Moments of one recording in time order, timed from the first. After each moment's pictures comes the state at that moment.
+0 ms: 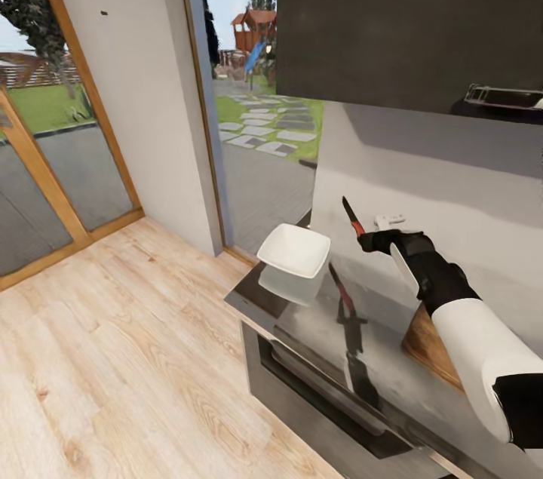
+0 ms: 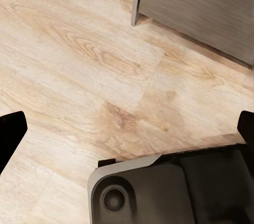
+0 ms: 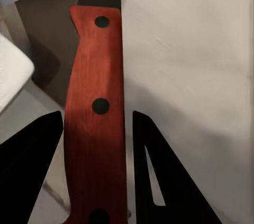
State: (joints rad) left arm 0.23 0.09 -0.23 -0.70 0.11 -0.50 0.01; right arm -1.04 -0.18 0.18 -0.81 -0.08 0.61 0.09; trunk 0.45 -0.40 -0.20
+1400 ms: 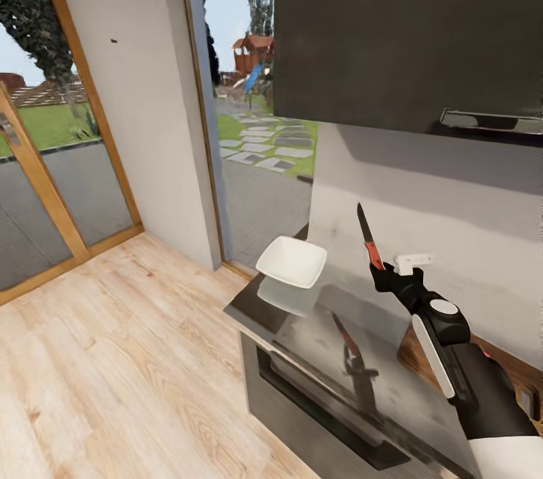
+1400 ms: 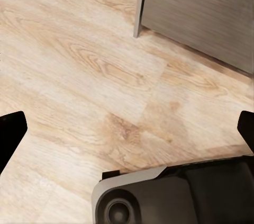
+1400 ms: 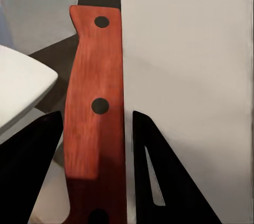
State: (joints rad) left arm 0.23 0.09 -0.23 -0.67 0.11 -0.50 0.01; right arm -0.52 -0.18 0.04 -1.43 -0.09 0.49 0.01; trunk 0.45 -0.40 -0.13
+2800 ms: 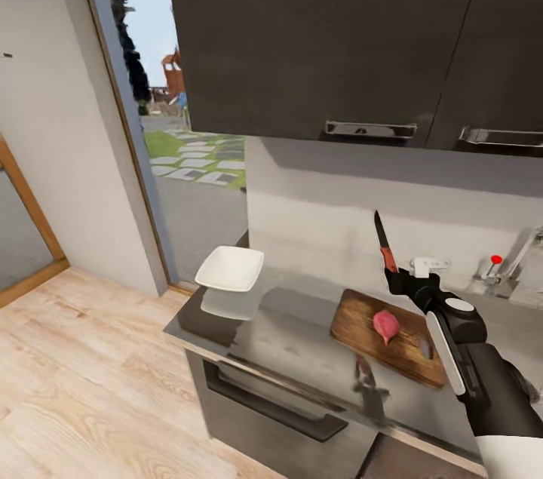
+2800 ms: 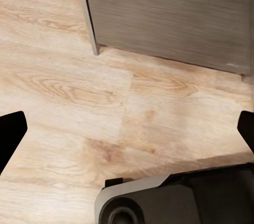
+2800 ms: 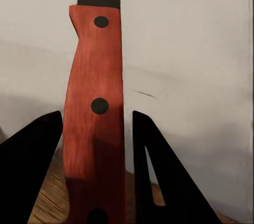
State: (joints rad) left arm 0.23 0.09 -0.23 -0.65 0.11 -0.50 0.01; right arm -0.52 -0.18 -0.06 -1.44 -0.09 0.59 0.01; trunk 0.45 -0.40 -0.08
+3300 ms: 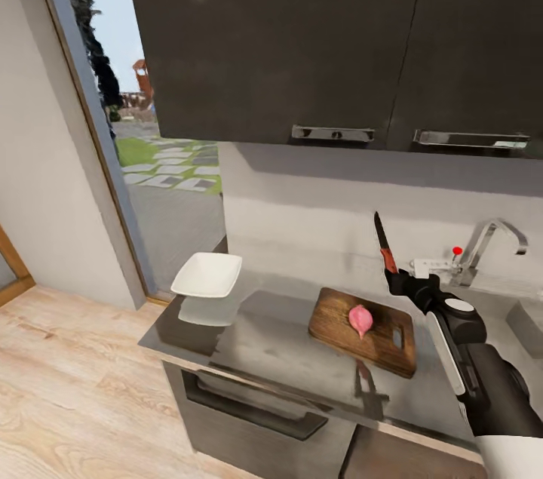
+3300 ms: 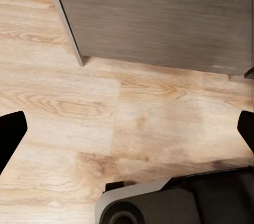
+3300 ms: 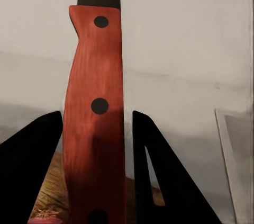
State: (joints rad) left arm 0.23 0.09 -0.23 -0.64 0.11 -0.50 0.01; right arm -0.52 -0.18 -0.06 -1.43 -0.09 0.59 0.01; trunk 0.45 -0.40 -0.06
